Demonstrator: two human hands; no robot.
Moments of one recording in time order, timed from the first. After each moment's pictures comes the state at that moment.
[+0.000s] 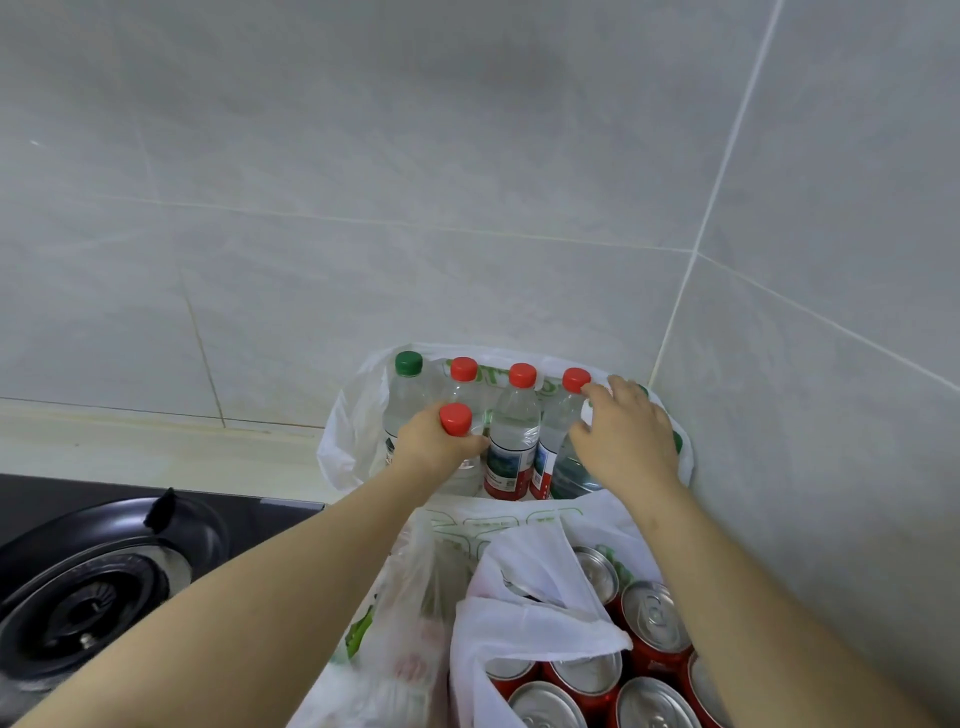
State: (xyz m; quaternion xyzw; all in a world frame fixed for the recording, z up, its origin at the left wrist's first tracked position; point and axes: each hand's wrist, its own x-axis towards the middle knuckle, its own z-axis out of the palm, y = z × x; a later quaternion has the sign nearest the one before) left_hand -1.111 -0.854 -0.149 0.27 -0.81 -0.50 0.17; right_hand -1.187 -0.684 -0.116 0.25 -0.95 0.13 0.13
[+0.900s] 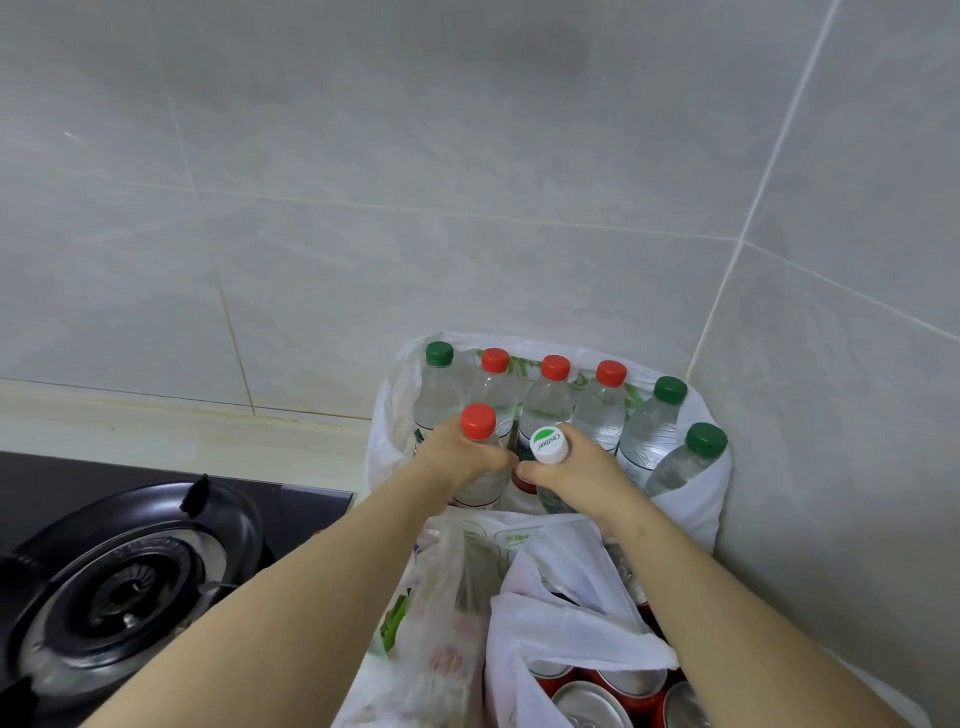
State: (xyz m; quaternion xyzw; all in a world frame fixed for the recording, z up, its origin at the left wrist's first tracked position) left_hand -1.100 -0.866 -0.162 0.23 -0.78 -0.58 0.10; right_hand -1.161 -0.724 -0.153 0.24 -0.85 0.45 -0.15
